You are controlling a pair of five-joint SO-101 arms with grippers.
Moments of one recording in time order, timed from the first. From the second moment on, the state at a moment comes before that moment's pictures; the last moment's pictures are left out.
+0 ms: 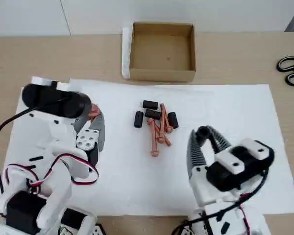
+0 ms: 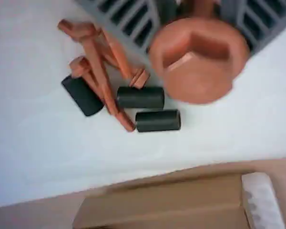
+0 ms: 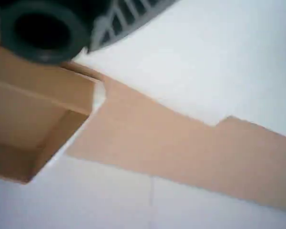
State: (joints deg) left arm 14.7 -65.7 28.4 75.9 12.1; right arm -20.3 -104.0 52.7 66.9 -1.8
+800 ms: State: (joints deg) left arm 27.6 -65.8 47.3 45.0 24.7; right arm -34.0 -103.8 66.0 66.7 -1.8
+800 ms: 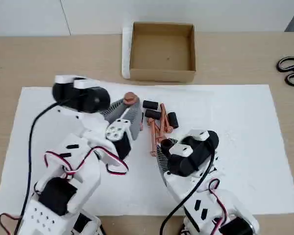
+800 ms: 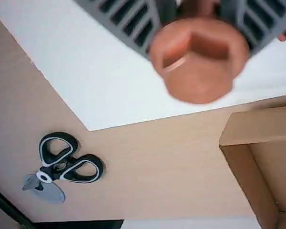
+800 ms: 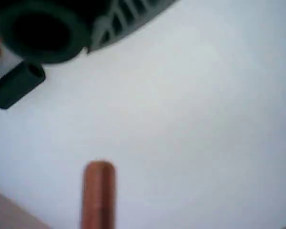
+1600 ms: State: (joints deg) left arm 30.2 -65.8 48.3 43.4 32.6; right arm -34.0 -103.4 69.2 66.7 -1.8
